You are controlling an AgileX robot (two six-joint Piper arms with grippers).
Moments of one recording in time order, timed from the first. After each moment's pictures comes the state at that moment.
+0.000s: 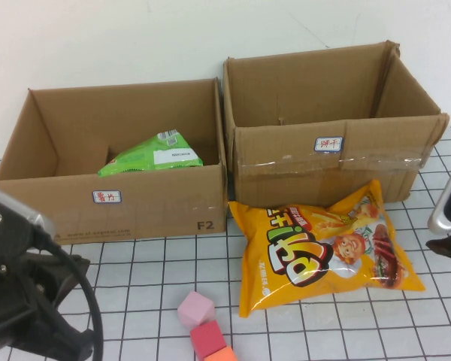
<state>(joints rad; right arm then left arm) 0.07 1.50 -0.78 0.78 0.35 -1.66 -0.58 0.80 -0.67 0.20 0.55 -0.13</state>
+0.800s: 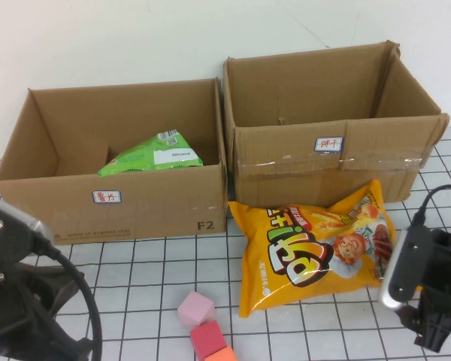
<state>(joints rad) 0.35 1.51 -0.57 0.55 -0.01 -1.41 -0.58 0.80 -0.67 0.20 0.62 -0.15</state>
